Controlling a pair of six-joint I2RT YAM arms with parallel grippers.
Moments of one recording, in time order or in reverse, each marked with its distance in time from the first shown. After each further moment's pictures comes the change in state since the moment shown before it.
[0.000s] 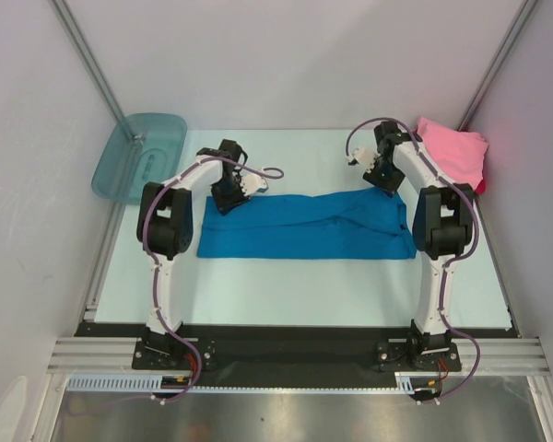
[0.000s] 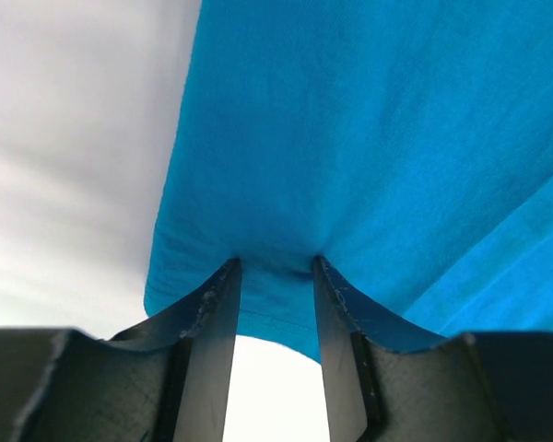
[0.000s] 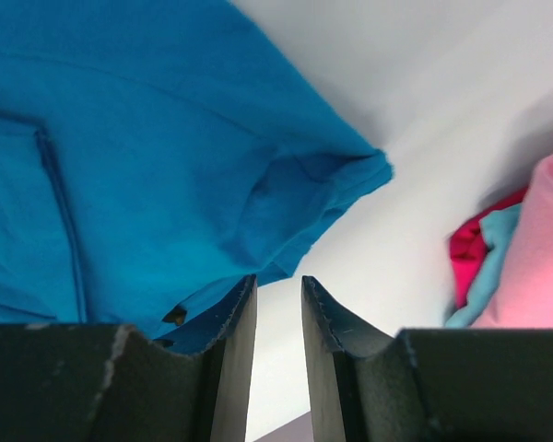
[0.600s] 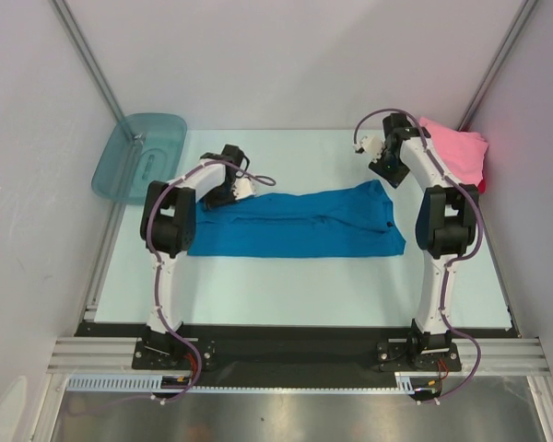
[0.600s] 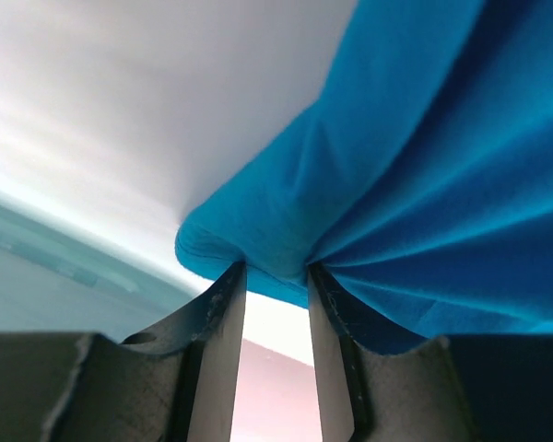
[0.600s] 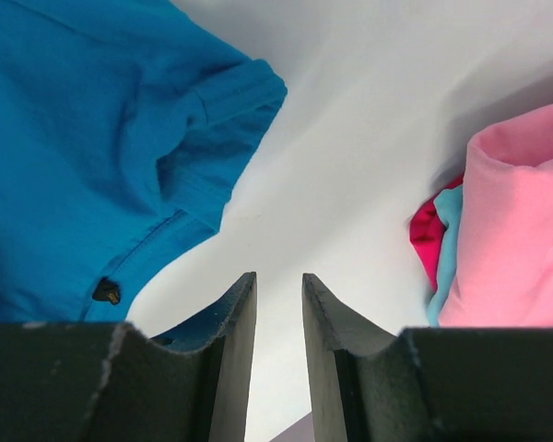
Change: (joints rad) left arm -0.008 0.028 -0.037 0.055 -0.373 0.001; right arm -0.040 0.008 0.066 0.034 -0.006 0.044
